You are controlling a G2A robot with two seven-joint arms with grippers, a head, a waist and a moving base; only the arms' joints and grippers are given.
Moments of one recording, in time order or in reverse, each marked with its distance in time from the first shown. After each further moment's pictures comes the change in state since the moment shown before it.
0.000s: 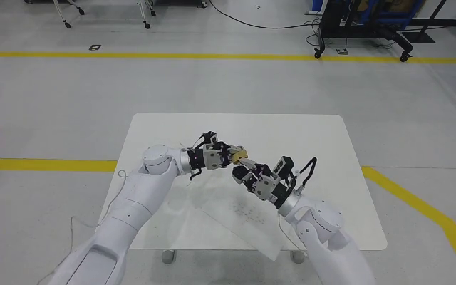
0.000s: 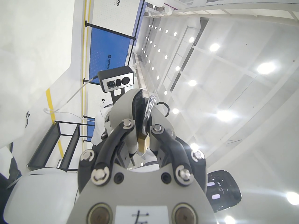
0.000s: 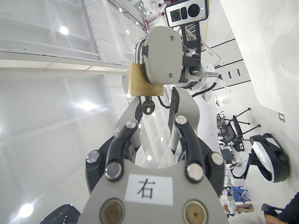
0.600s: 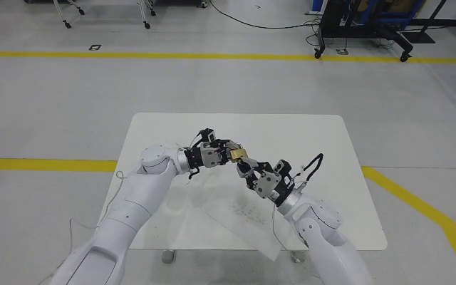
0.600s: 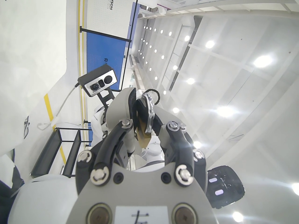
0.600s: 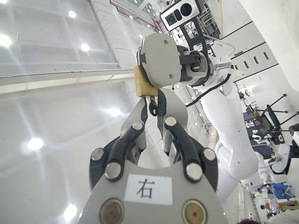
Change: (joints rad) left arm 0.010 -0.001 -0.025 -0.014 -0.008 -0.048 0.000; right arm 0.014 -0.007 -0.010 0.044 0.210 0.030 -0.044
